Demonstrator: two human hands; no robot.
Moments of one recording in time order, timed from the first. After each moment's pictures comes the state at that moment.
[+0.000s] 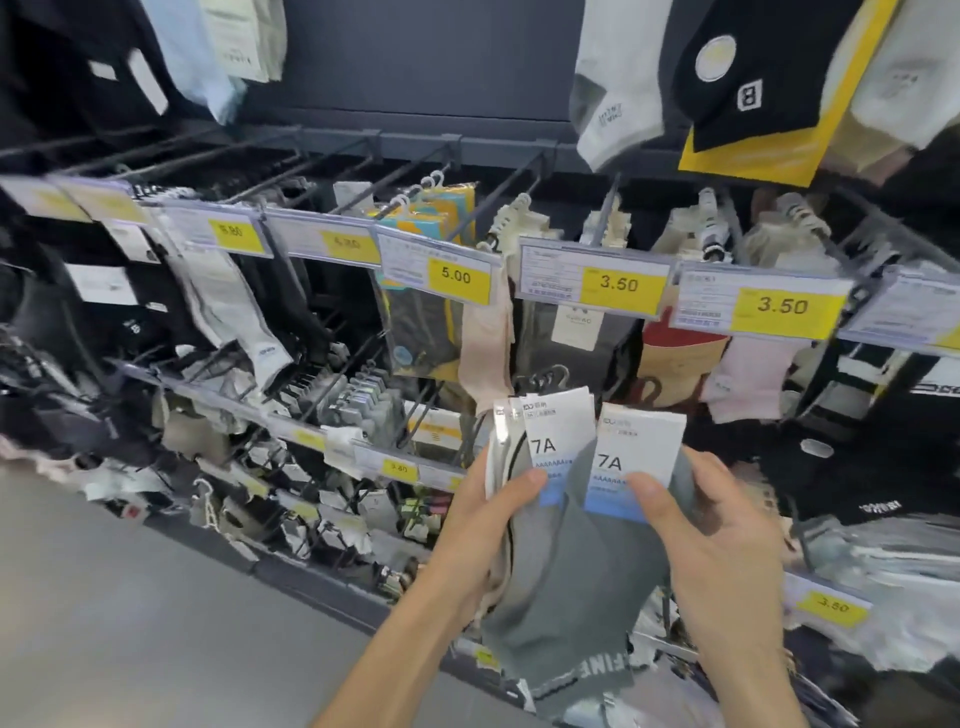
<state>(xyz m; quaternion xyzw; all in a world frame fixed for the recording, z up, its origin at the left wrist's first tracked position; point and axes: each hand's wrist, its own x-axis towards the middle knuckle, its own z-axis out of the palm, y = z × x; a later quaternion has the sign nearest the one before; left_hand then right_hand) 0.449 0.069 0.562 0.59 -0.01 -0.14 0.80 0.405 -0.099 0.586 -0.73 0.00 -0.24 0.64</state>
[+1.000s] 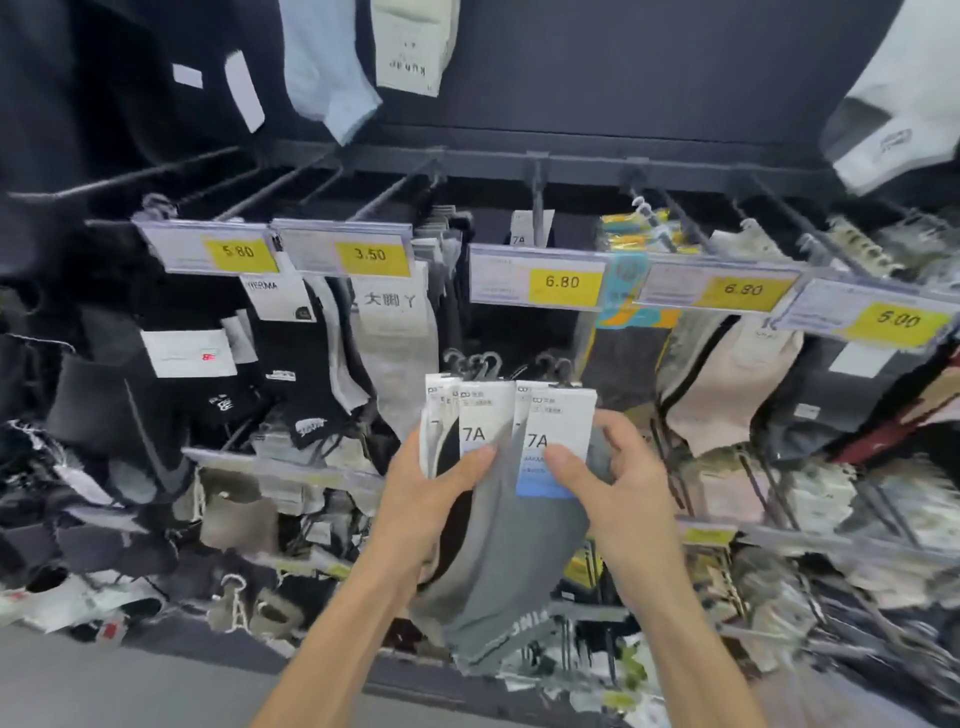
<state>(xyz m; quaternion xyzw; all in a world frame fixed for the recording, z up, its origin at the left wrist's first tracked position) 0.599 0.408 0.567 0.65 -0.11 -0.08 0.75 0.546 0.243 0.576 -0.70 0.02 -0.21 0.68</state>
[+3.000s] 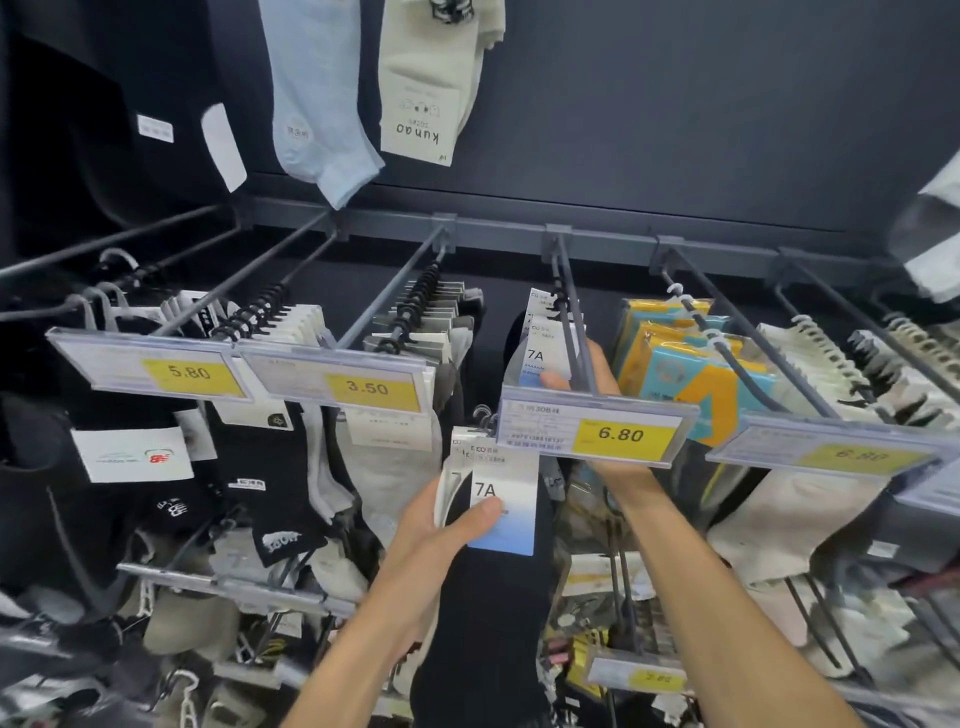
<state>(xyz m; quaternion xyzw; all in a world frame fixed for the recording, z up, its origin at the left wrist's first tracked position) 0.698 0.398 0.564 0.62 -0.10 -0.18 0.76 0.713 0.180 0.575 -0.76 0.25 0.00 0.60</state>
